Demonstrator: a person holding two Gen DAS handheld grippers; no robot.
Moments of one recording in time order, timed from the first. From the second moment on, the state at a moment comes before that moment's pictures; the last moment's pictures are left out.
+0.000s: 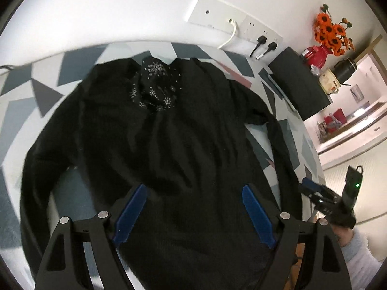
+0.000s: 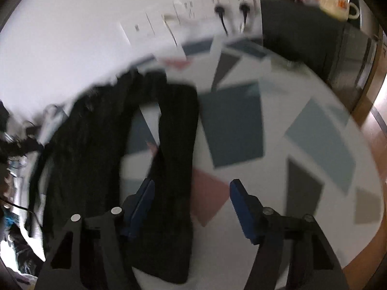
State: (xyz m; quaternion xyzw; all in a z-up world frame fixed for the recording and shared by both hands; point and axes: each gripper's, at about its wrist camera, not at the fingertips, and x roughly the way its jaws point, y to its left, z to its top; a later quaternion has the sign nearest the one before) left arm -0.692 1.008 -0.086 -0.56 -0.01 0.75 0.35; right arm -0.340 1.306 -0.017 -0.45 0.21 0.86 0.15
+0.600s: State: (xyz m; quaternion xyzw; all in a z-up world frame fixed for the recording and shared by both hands) left arm -0.711 1.005 -0.067 -0.49 -0.03 0.74 0.46; right arm -0.369 1.321 0.151 -0.32 0.26 0.91 0.09
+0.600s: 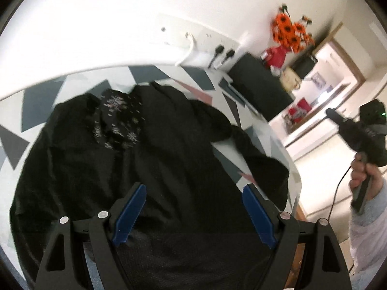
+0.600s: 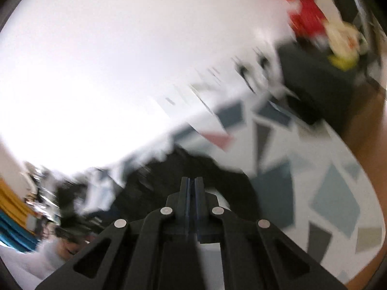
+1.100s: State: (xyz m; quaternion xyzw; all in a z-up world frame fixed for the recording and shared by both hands) left arm -0.682 0.972 -0.103 -0.52 -0.03 0.74 0.42; right arm -0.342 1.316 -0.021 -0.51 0.18 0.81 0.21
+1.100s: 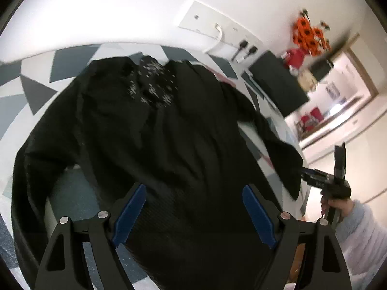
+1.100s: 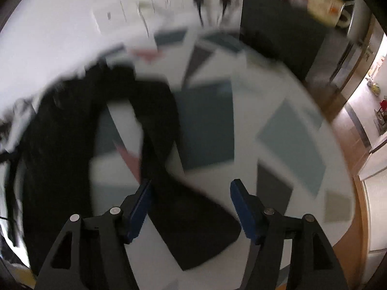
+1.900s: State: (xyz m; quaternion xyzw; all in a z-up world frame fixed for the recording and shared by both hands) left arm -0.649 0.974 -0.089 -0.49 0.00 0.77 0.41; right arm -0.582 1.156 0.042 -0.54 0.19 0.78 -0.24
